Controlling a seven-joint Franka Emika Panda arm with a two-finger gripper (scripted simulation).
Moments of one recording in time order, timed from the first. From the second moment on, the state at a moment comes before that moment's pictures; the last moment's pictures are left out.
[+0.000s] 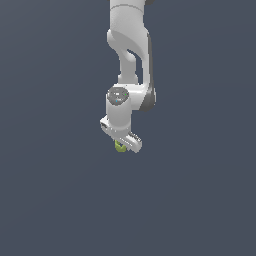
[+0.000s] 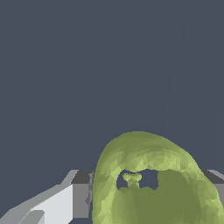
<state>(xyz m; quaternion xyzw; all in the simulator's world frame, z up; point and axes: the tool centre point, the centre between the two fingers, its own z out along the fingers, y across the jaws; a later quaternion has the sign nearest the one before) -0.025 -0.032 0.073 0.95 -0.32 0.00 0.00</state>
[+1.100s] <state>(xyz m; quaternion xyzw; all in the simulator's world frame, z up) 0.023 0.157 0.238 0.95 -0.32 0.00 0.00</state>
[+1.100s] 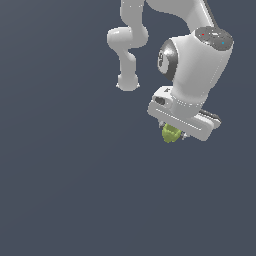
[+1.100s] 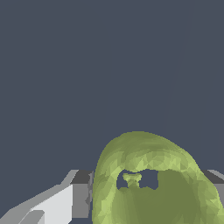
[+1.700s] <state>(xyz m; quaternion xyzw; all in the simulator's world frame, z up) 0.044 0.224 0.297 0.95 -0.32 0.00 0.00</state>
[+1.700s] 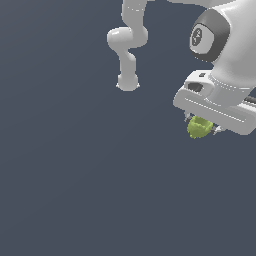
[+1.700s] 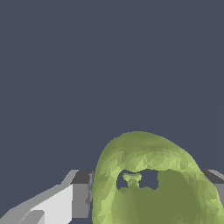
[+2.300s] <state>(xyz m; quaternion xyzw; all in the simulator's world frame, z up) 0.052 0.244 0.313 0.95 -0.32 0.00 0.00</state>
